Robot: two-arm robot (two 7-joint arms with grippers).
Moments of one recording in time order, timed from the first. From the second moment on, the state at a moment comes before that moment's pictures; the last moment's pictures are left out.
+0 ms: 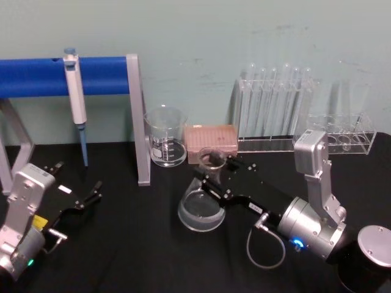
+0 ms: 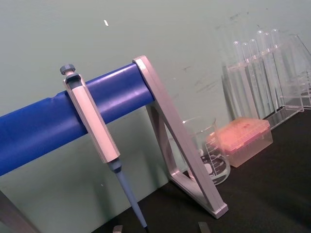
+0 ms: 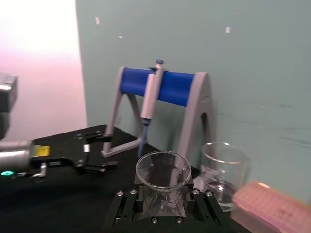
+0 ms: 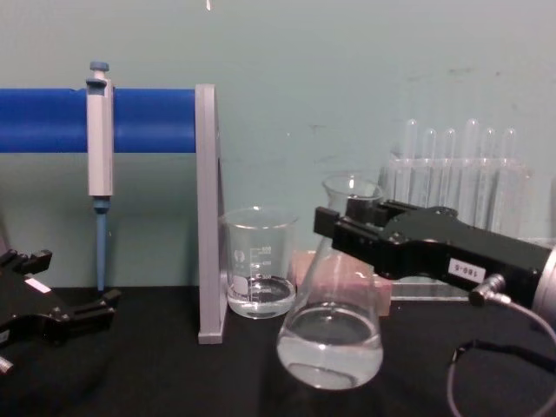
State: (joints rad) left arm -0.20 0.60 0.45 -1.41 -0.25 -0.12 0.03; right arm 0.25 0.32 -0.39 -1.47 0.39 -0.08 0.53
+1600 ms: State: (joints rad) left arm -0.20 0.60 0.45 -1.41 -0.25 -0.12 0.03; right arm 0.23 0.34 -0.24 -1.44 0.33 -0.09 0.24
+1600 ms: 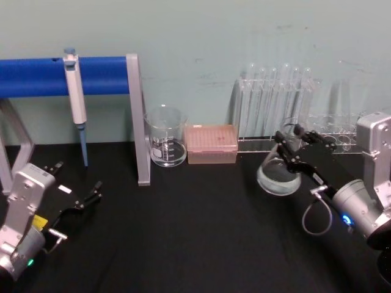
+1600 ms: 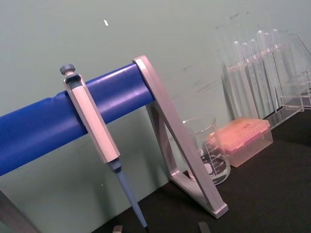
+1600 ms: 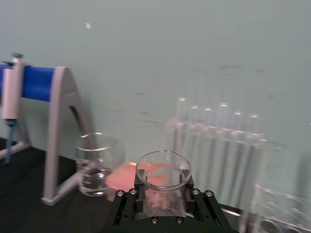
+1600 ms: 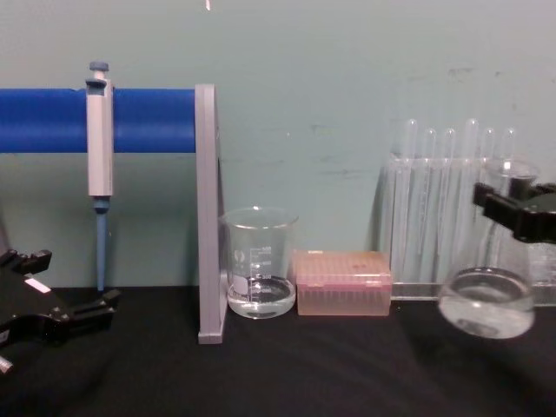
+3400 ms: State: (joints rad) left arm -0.20 0.60 0.45 -1.41 -0.25 -0.12 0.03; right arm 0.23 0.33 -0.38 -1.49 0.38 -0.07 0.48
